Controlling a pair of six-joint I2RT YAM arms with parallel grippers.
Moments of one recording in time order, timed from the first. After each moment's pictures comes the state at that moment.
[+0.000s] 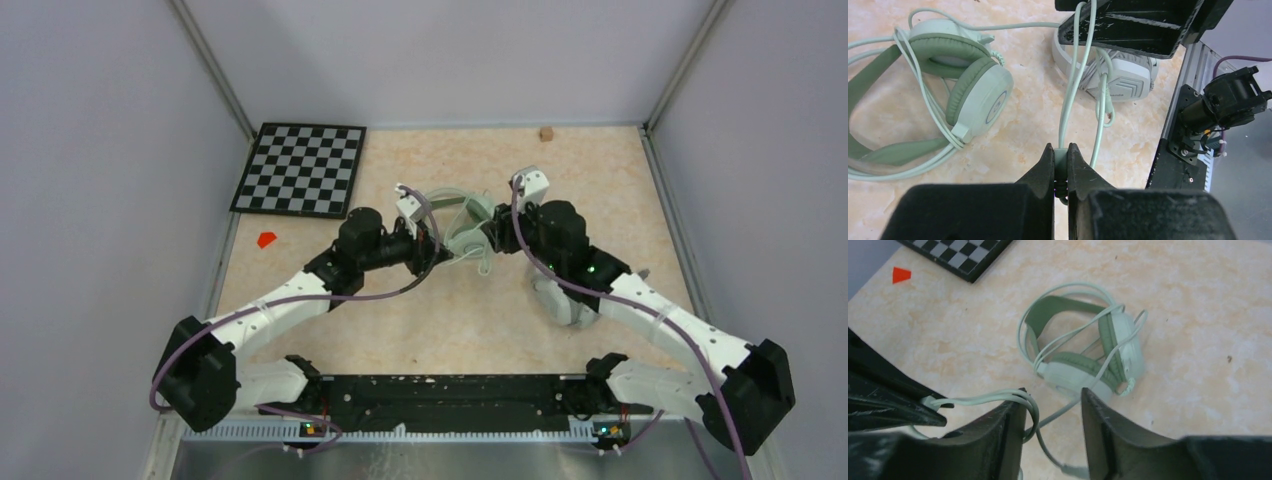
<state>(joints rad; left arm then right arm) -0.66 1.20 0.72 0.22 0.49 -0.24 0.67 1.05 0.76 0.05 0.11 0.17</state>
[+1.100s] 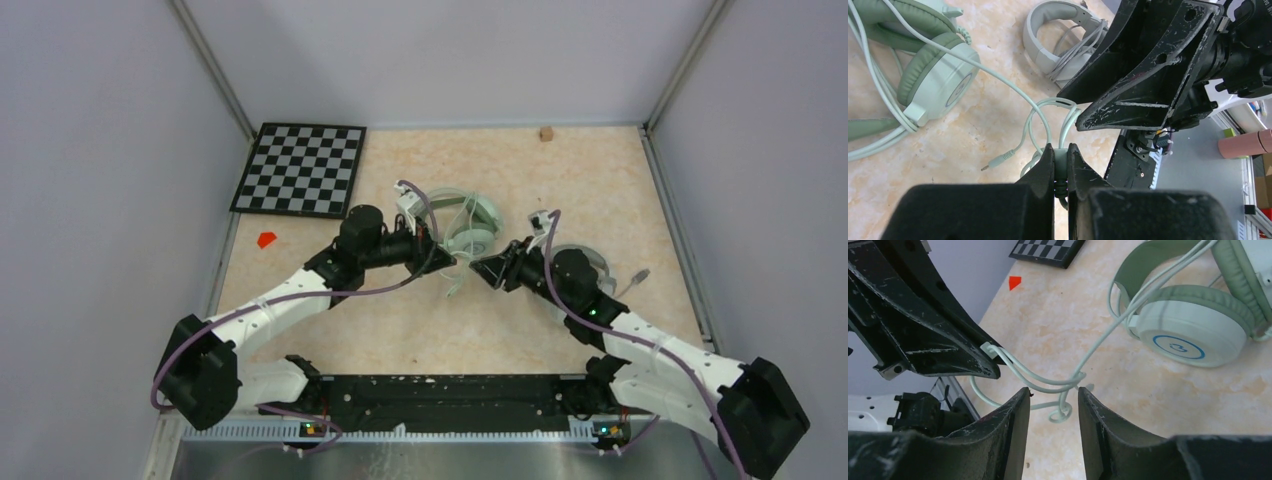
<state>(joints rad) -0.66 1.22 0.74 0.18 0.57 -0.43 0.68 0.89 0.37 0.35 -0.15 0.64</state>
